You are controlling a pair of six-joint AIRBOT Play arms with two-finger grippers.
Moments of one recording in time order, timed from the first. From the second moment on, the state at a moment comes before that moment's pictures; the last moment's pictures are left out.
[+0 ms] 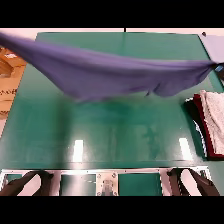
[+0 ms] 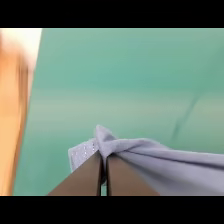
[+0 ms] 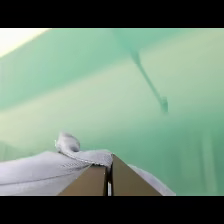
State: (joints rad) left arm 0.28 -0.99 1.61 1.24 -1.00 -1.30; right arm -0.54 -0.74 1.04 -0.72 1.01 1.23
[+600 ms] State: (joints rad) left arm 0.27 -1.08 1.85 0.94 -1.14 -1.22; right arm -0.54 -0.52 0.92 -0.70 1.11 1.23
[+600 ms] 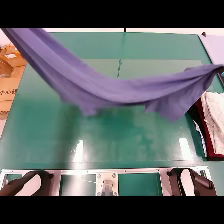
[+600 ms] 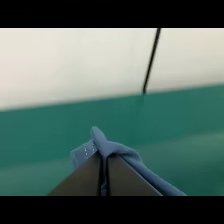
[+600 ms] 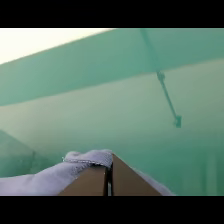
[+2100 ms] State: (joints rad) left arm 0.21 -1.35 1.31 1.01 -1.51 -1.32; right arm -0.54 -1.07 0.62 -0.90 0.94 1.22
